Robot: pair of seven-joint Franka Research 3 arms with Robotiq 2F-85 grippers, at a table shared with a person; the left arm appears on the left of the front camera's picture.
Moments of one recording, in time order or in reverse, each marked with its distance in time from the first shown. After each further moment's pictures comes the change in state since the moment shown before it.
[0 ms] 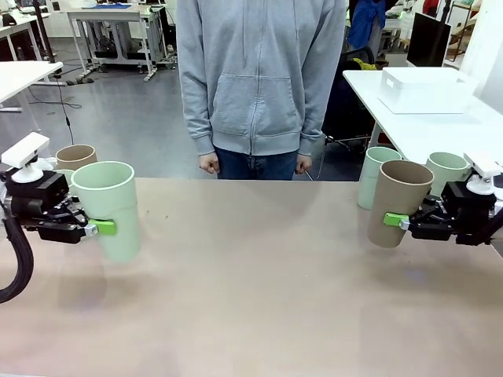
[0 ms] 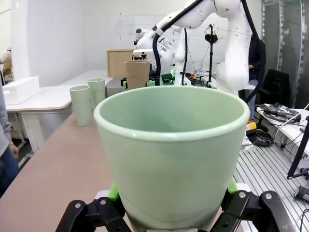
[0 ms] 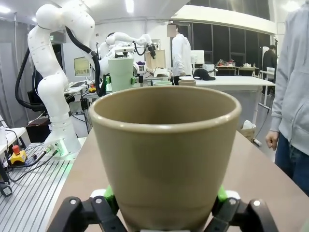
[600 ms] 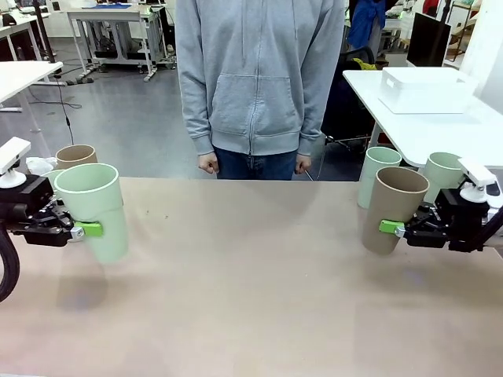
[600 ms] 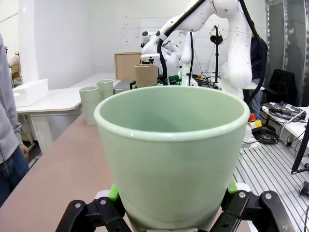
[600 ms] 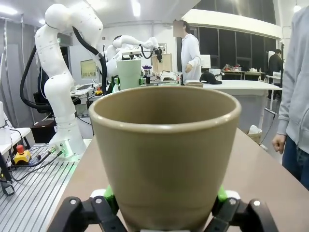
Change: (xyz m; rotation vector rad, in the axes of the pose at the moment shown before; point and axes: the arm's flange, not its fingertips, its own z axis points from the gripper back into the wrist) left arm -0.009 -0.007 0.028 0.039 -0.020 -0.034; right arm -0.014 0.004 -0.009 0.040 -0.032 0.006
